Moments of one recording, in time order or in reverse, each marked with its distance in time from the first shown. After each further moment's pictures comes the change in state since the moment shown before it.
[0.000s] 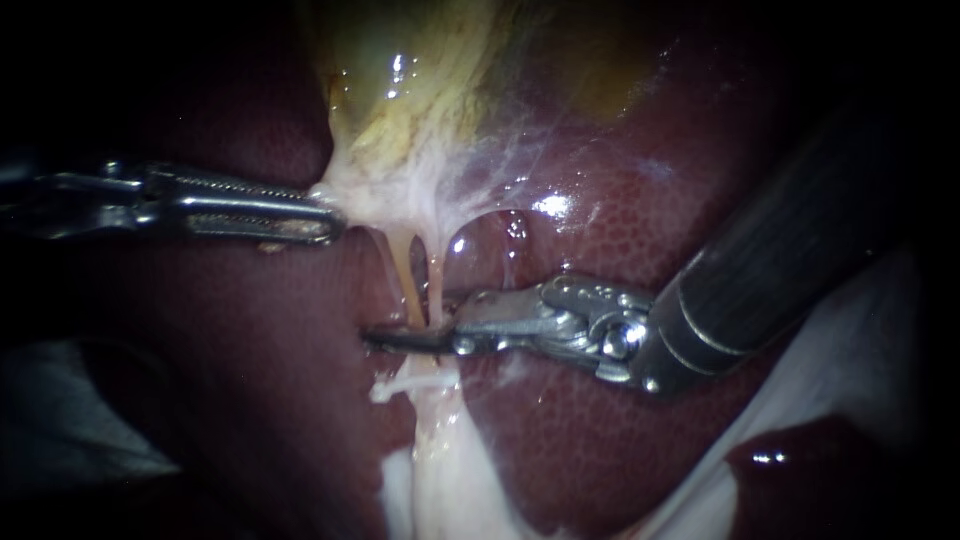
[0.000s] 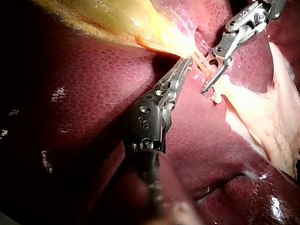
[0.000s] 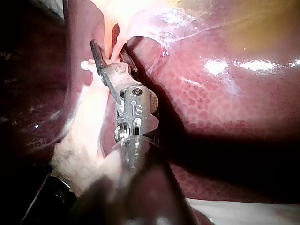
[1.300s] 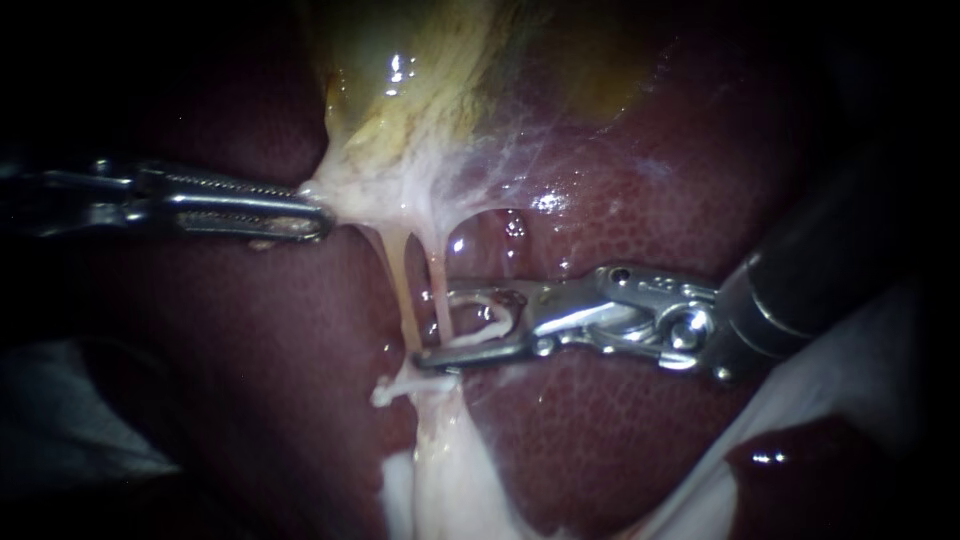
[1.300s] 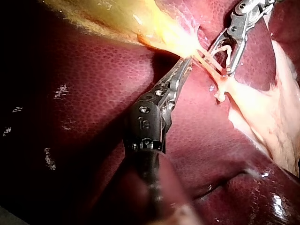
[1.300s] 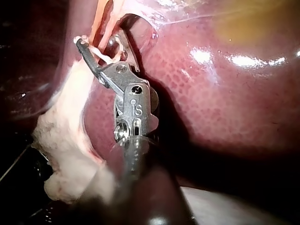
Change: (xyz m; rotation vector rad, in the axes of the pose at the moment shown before) right arm -0.001 0.001 -0.005 0.194 0.022 -0.168; left arm 0.000 0.000 -0.001 -0.005 -0.002 0.002
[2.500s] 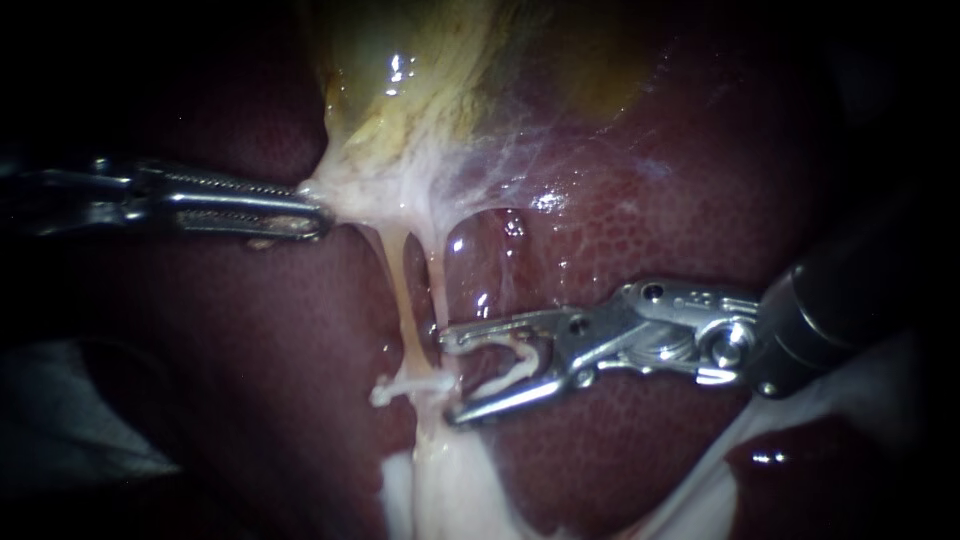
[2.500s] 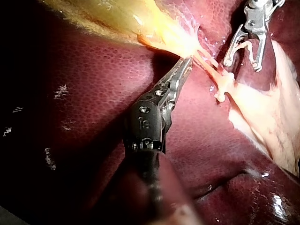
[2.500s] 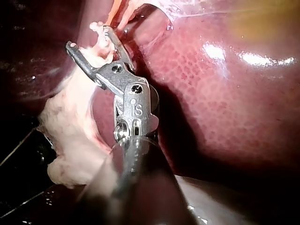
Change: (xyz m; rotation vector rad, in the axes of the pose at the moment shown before) right arm 0.001 -0.003 0.000 0.185 0.005 -0.030; left arm 0.000 0.000 0.000 -0.004 0.000 0.000
